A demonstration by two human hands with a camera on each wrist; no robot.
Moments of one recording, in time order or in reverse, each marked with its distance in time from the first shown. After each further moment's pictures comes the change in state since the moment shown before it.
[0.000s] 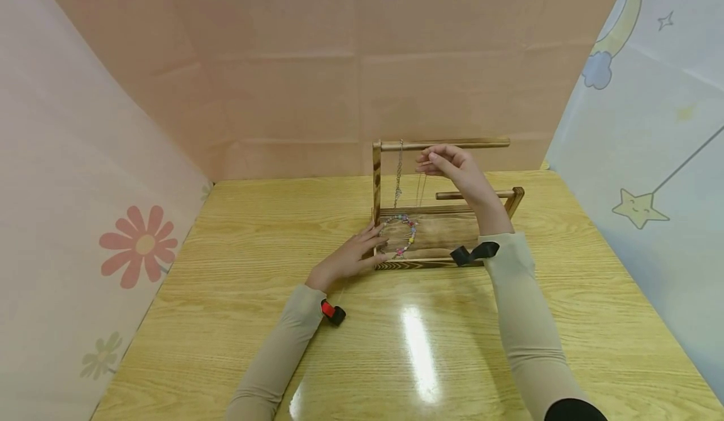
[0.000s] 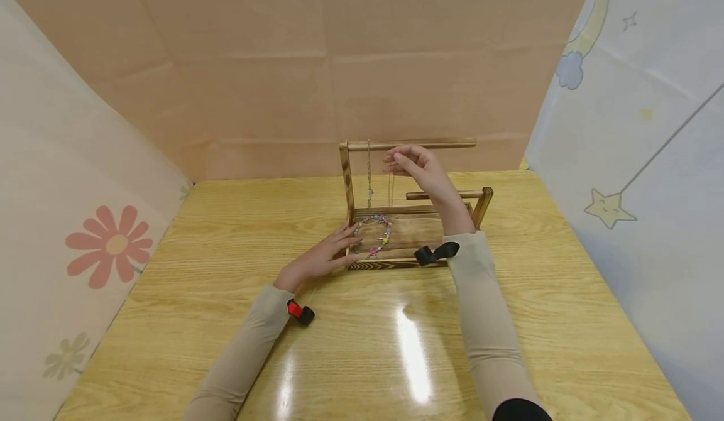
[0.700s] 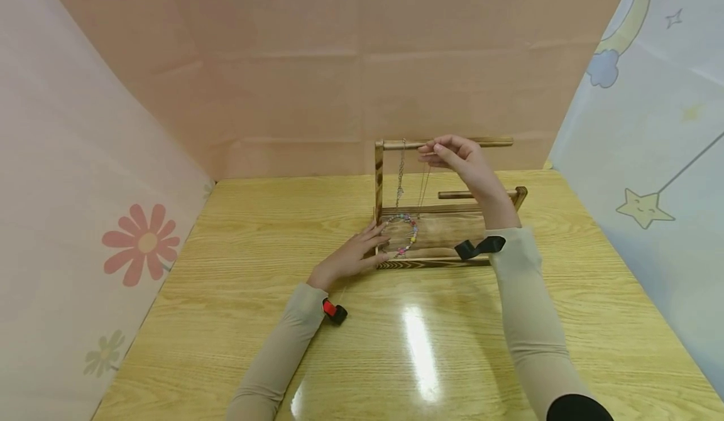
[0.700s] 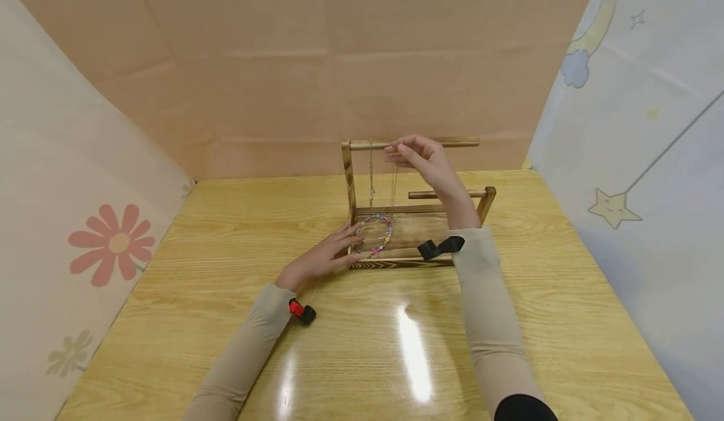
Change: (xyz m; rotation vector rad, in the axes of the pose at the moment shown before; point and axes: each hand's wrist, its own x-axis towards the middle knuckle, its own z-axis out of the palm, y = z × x) left_hand 0.001 0.000 0.002 0.005 0.004 -0.001; right_hand 0.004 -0.014 -0.004 -0.004 -0.006 -0.035
